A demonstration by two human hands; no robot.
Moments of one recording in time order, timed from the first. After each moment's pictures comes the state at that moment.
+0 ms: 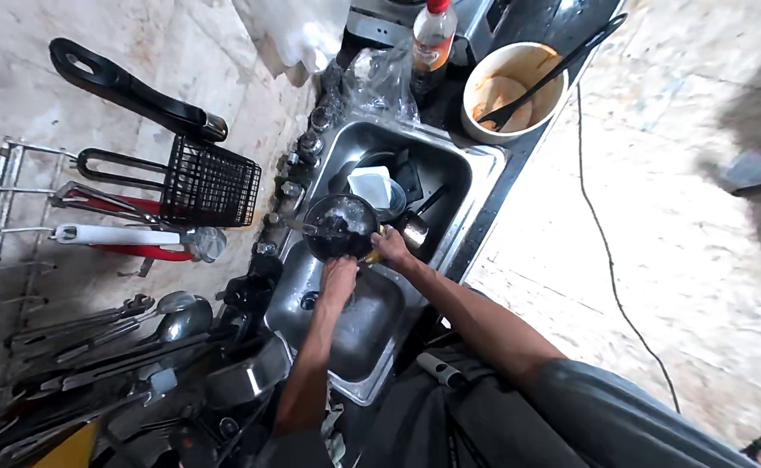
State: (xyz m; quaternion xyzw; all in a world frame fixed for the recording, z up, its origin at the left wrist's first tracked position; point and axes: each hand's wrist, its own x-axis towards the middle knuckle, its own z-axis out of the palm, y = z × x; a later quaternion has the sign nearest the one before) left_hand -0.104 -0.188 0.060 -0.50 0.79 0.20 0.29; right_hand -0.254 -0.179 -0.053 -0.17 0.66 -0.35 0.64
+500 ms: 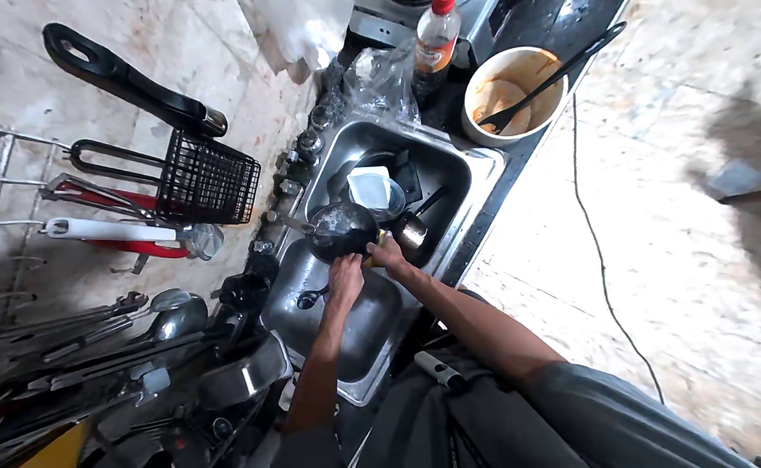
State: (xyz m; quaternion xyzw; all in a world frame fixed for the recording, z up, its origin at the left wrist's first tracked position) left_hand -0.111 -0.170 0.024 -0.53 0.80 0.21 0.17; right_hand -0.244 -0.170 -0.041 -0.15 0.69 -0.28 0.65
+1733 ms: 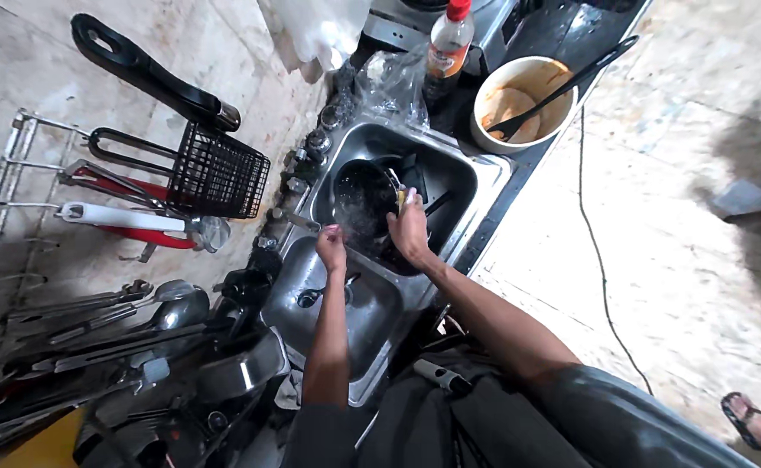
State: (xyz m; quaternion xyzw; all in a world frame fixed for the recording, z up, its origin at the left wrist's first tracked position) left_hand -0.101 -0.226 -0.028 -0.71 0.51 0.41 -0.28; right_hand -0.297 -0.177 0.041 -0.39 0.77 -0.31 0.39
